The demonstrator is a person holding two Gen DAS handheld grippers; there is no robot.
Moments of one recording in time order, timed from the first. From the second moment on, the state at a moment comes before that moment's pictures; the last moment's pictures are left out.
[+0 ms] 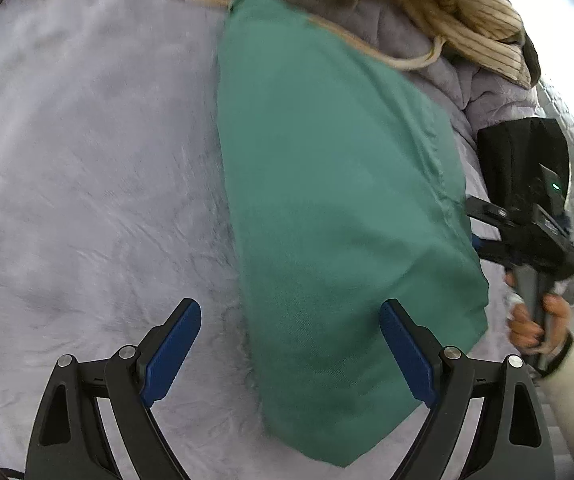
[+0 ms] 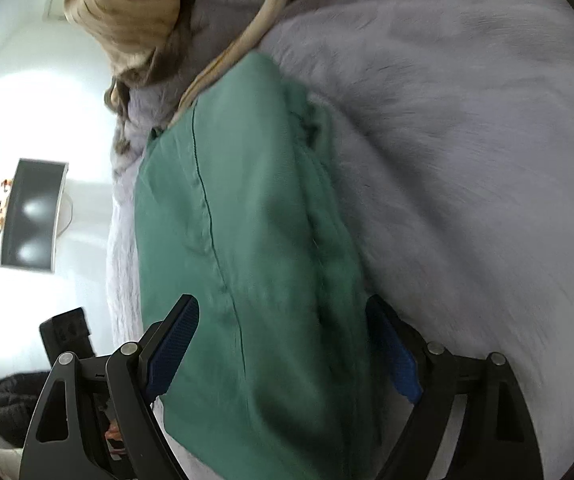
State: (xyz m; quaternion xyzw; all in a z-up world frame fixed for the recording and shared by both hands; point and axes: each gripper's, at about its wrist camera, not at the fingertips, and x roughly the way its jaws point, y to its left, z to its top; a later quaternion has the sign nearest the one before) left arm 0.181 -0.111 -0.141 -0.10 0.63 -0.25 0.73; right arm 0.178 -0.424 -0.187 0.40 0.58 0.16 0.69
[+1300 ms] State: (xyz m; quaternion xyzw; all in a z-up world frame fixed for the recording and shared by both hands) left arm 0.033 0.038 -0.102 -0.10 0.66 -0.27 0.70; right arm 0.067 -0.191 -0.188 0.58 0.56 0.24 0.54
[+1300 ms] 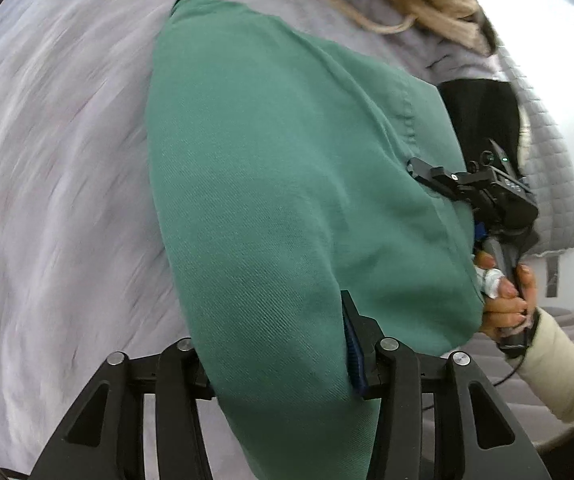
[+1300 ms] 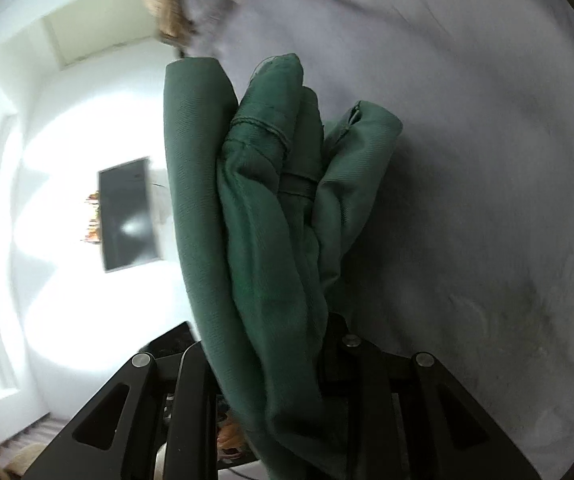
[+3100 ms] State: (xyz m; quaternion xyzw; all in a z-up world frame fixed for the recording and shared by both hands) left arm -0.047 0.073 -0.089 0.06 0.66 -0.08 0.74; right arm 0.066 -0.198 -0.091 0.28 0.67 0.01 0.68
